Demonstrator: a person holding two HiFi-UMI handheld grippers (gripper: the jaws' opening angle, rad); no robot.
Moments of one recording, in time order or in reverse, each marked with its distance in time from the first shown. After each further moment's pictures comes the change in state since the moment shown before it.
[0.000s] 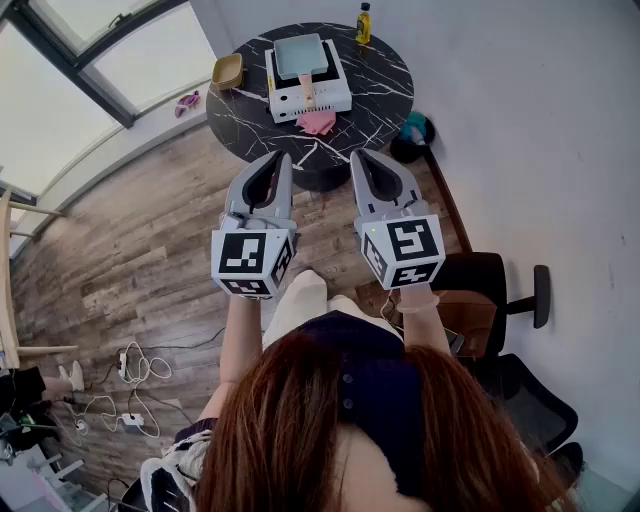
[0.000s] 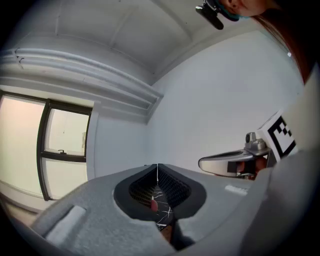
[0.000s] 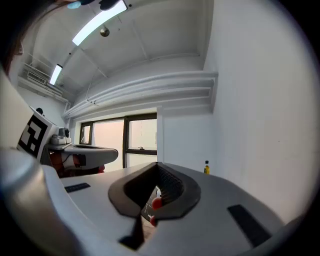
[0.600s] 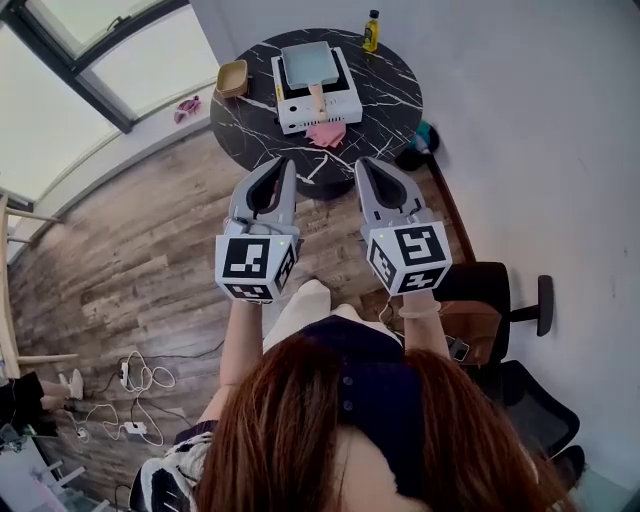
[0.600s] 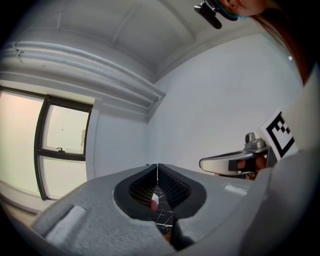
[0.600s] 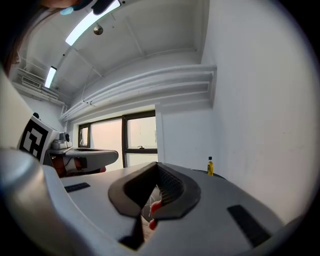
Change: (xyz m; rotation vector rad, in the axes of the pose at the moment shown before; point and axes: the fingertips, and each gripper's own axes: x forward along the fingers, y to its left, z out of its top) left arm 0.018 0.045 -0.009 -0.018 0.011 -0.017; right arm 0.043 0.011 -0.005 0.052 0.030 0.001
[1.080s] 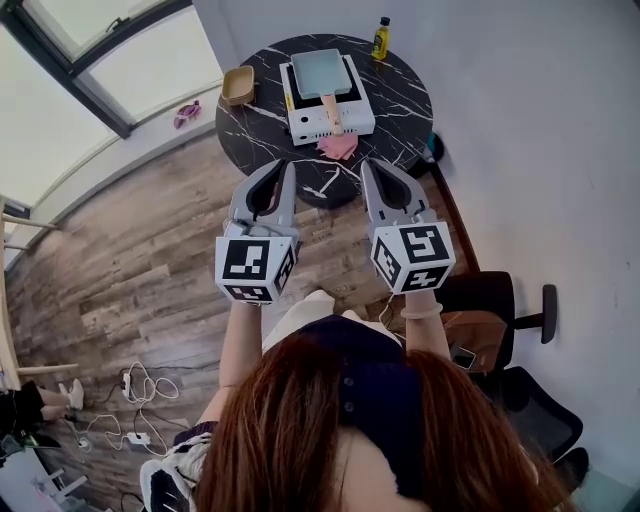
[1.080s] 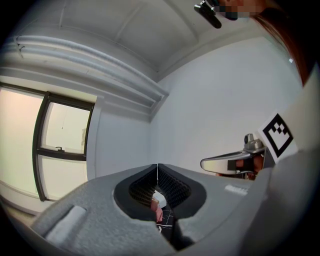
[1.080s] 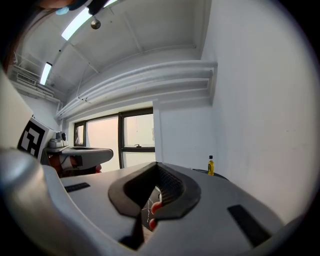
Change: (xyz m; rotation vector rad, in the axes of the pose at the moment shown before) left arm 0.019 0.060 -0.008 -0.011 -0.005 -0.013; right arm 0.058 0.008 -0.004 0.003 0.023 -0.040
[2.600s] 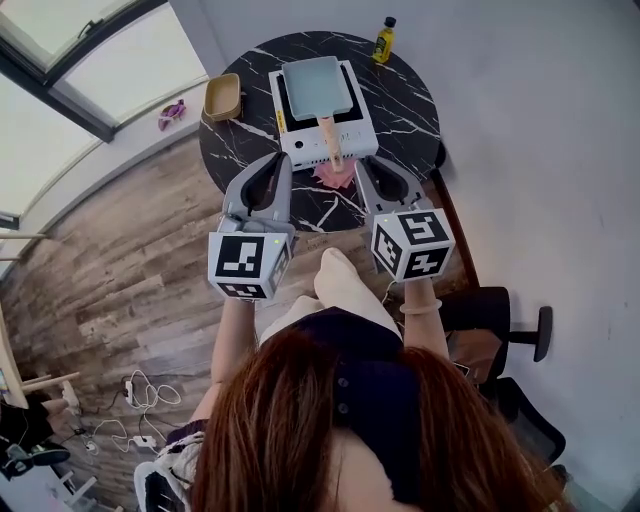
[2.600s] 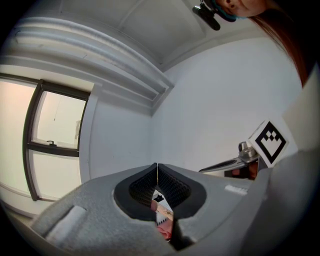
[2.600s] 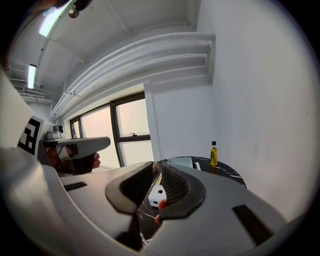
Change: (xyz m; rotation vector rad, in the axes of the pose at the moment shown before) left arm 0.137 0.068 -0.016 -0.029 0.048 -0.035; right arm 0.142 -0.072 -0.028 0.073 0.172 0.012
